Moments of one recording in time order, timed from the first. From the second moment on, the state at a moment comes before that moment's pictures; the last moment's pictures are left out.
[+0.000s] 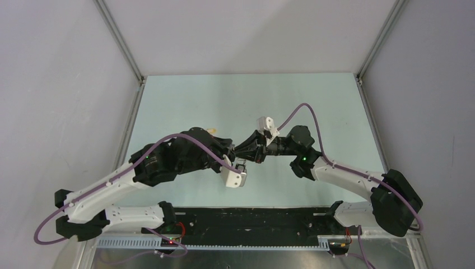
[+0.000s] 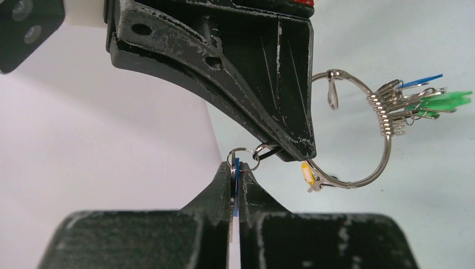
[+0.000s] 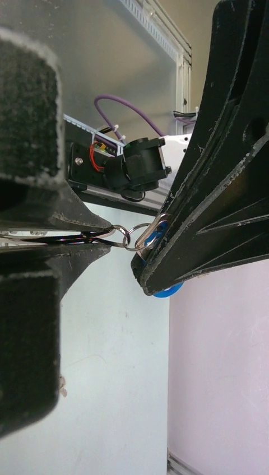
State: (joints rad) left arm -1.14 1.01 1.30 -0.85 -0.12 1.16; right arm 0.81 1.28 0.72 0.81 -0.82 0.16
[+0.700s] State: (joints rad) left arm -1.07 1.12 1.24 -0.66 -0.17 1.05; right arm 0.81 1.16 0.72 0.50 -0.40 0.12
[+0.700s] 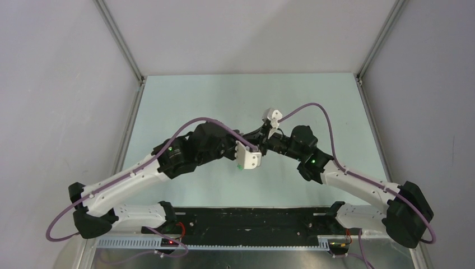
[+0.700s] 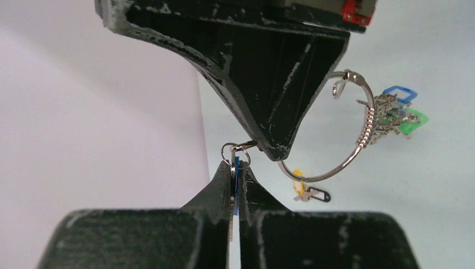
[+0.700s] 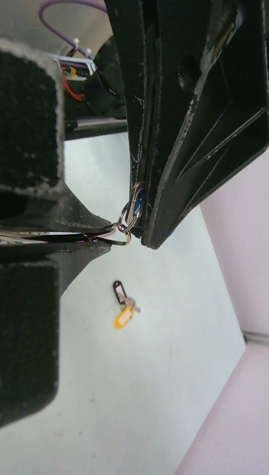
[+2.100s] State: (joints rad) left arm -1.06 1.20 1.07 -0.45 0.00 0.91; right arm 0.84 1.01 0.71 0.08 -0.11 0.24
